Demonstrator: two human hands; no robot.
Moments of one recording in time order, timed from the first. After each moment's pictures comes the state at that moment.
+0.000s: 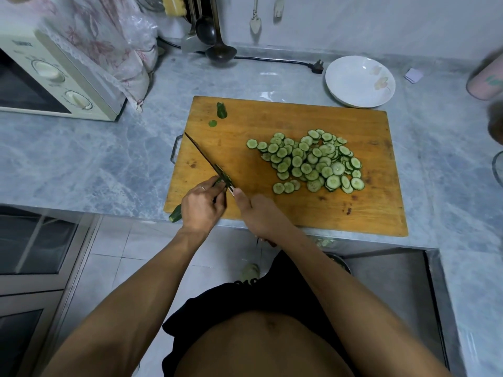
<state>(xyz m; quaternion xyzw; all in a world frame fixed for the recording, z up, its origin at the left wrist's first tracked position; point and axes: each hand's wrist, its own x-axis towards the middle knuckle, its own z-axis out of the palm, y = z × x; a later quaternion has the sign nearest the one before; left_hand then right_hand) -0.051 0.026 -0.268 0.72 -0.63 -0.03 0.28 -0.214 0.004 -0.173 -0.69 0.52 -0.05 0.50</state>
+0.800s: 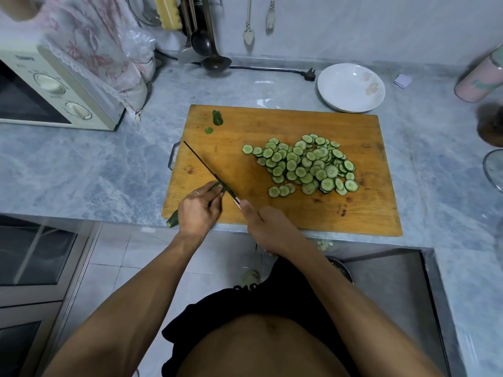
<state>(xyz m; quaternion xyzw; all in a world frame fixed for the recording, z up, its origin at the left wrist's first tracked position) -0.056 0.030 -0.256 0.73 -0.60 -0.04 0.33 -0.242 0.016 -0.165 -0.70 0.52 -0.04 0.49</state>
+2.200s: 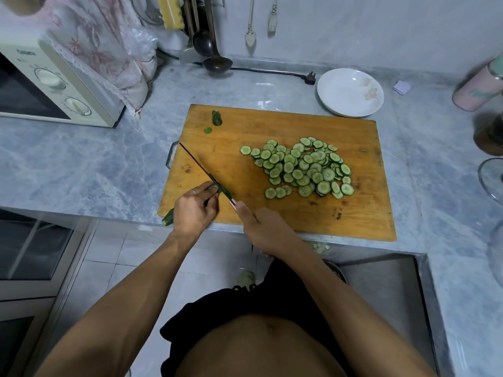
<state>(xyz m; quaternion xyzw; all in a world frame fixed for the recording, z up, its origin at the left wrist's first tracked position) -0.051 0.029 -0.261 0.74 -0.60 -0.07 0.29 -0.245 0.015 -0.164 -0.72 0.51 -0.02 0.48</state>
